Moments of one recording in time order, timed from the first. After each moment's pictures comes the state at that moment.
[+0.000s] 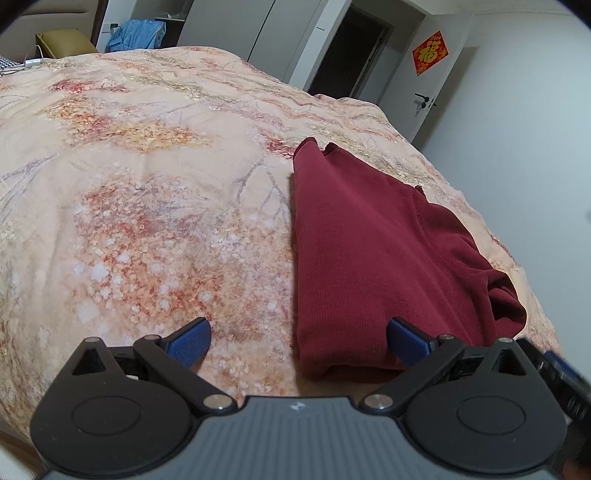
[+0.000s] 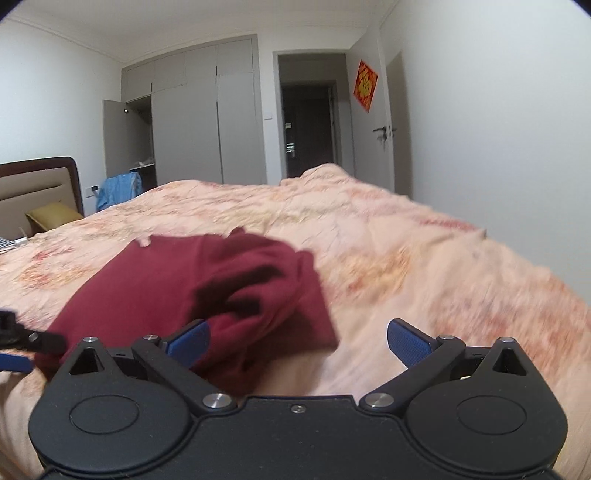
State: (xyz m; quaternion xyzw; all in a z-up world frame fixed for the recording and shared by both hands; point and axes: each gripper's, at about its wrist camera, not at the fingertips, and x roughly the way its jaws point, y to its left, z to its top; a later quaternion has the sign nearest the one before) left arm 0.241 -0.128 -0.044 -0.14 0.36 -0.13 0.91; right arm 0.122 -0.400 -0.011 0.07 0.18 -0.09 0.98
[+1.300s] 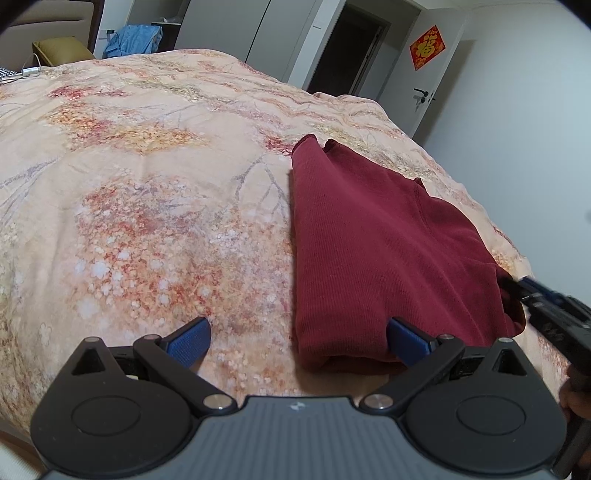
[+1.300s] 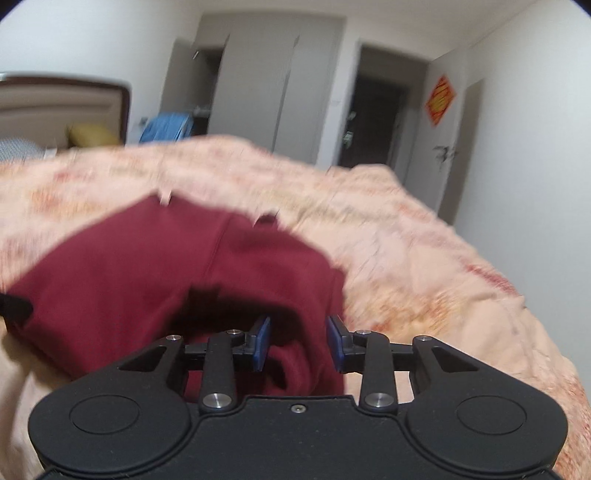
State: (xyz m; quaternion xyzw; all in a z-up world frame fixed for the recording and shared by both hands) left arm 0.237 -0.130 -0.046 -0.13 0.36 -0.13 0.92; right arm 0.184 -0.393 -0.012 -0.08 0.23 -0.01 0.97
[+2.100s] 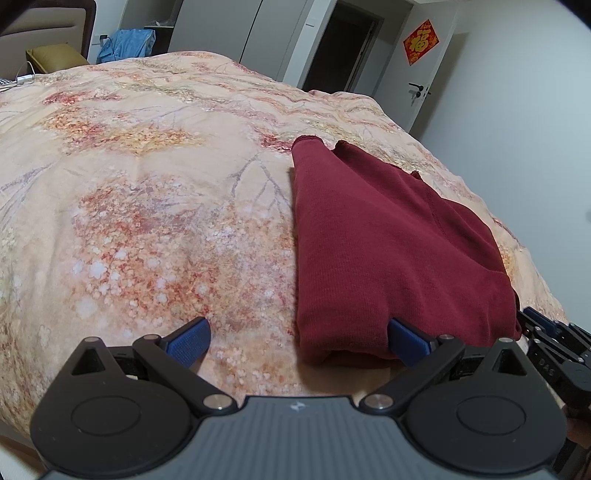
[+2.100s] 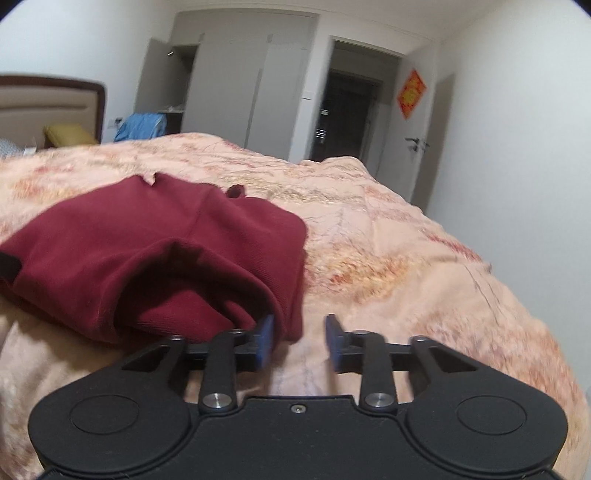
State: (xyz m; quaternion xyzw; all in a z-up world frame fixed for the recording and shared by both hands) left arm 0.238 -0.132 -0.049 -0.11 0.36 -0.13 0.92; right arm 0.138 -0.415 -0.033 -0.05 0.22 -0.06 0.97
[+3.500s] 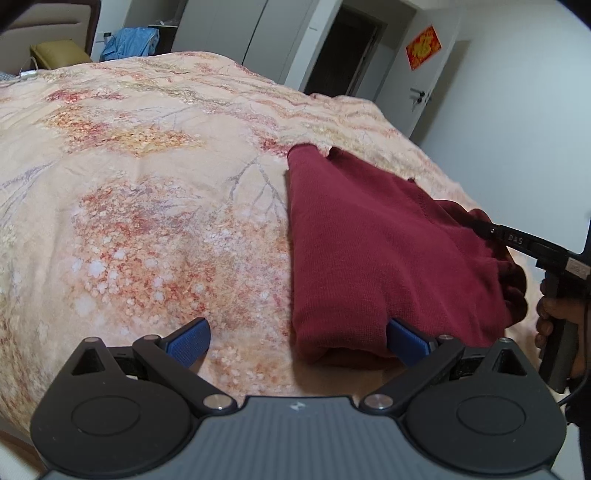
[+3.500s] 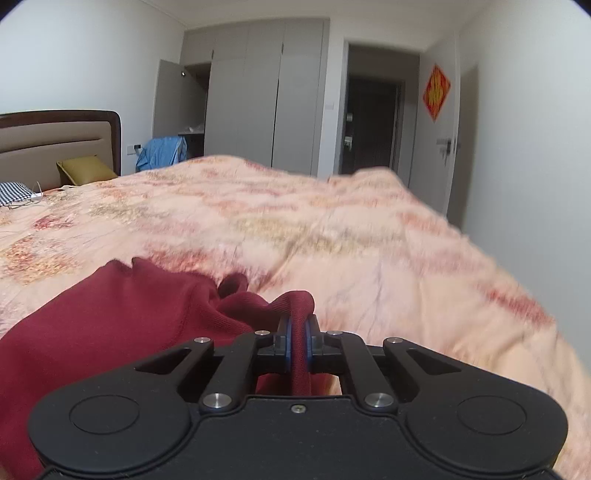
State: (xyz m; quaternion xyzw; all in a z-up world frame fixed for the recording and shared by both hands) left arm 0.234 -0.132 -0.045 -0.13 0.35 -0.14 0.92; right arm 0.269 -0.431 0.014 -0.03 0.20 0.00 0.98
